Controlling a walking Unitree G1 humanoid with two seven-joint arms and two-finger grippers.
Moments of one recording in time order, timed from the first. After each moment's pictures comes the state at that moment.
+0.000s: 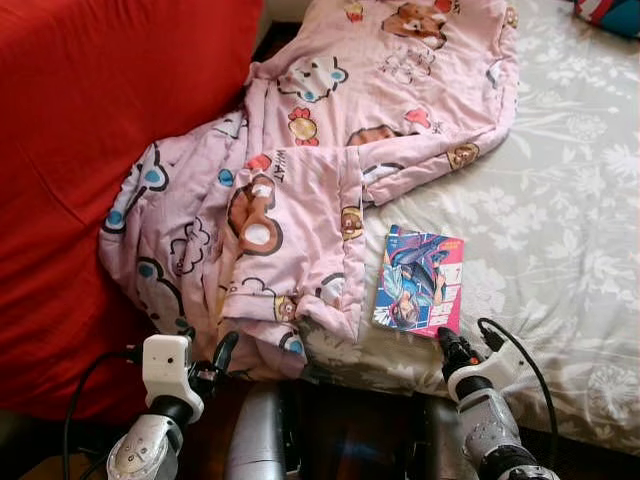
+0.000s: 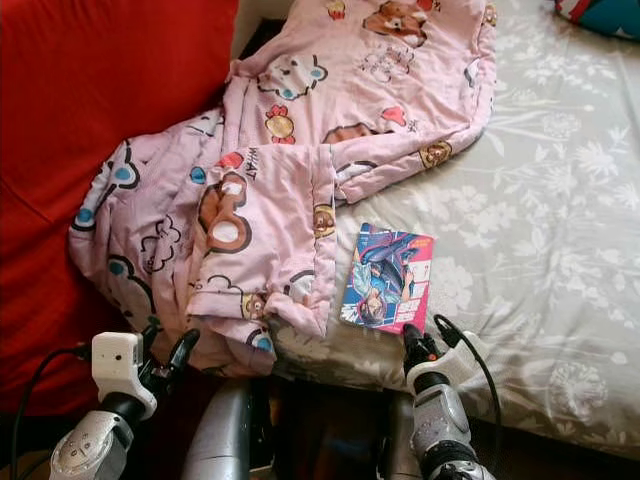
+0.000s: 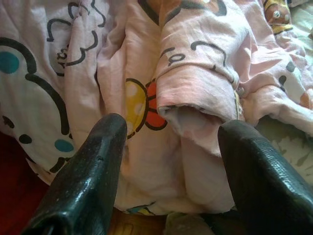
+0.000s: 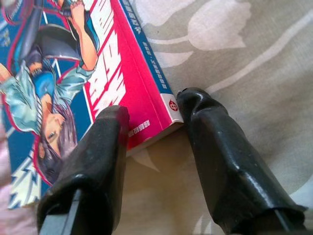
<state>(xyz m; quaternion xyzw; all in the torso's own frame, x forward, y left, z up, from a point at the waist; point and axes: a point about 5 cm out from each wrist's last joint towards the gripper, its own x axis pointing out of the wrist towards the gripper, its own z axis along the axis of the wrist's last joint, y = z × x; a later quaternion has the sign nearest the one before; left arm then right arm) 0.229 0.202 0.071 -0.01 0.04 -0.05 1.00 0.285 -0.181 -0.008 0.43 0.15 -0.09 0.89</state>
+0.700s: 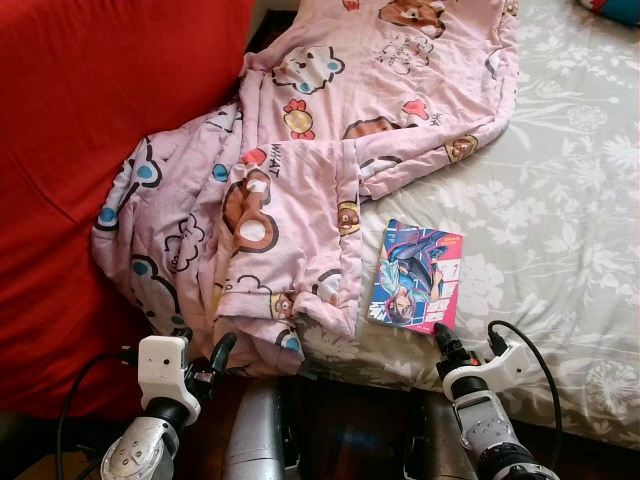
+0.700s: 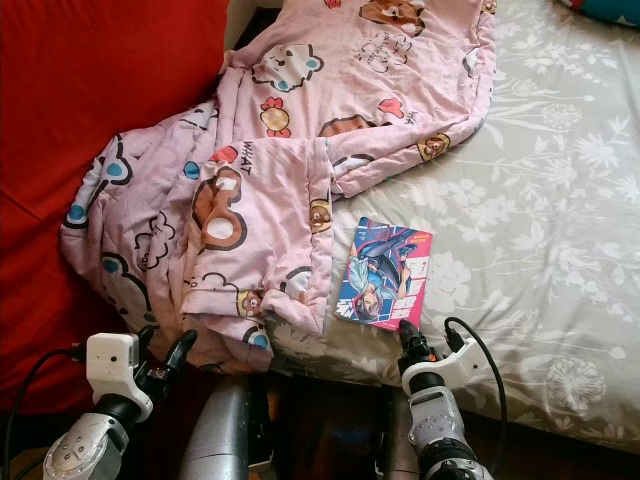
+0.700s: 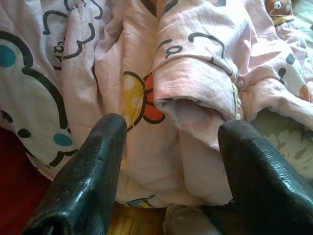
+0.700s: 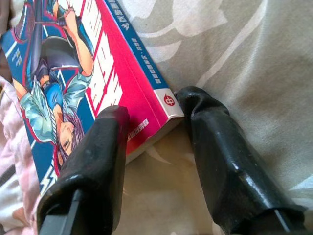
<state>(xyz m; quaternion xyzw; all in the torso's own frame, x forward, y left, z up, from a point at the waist) 0.226 0.203 0.073 -0.01 0.05 -0.05 1.00 0.287 -0.173 -0.008 0.52 0.14 -0.08 0.84</state>
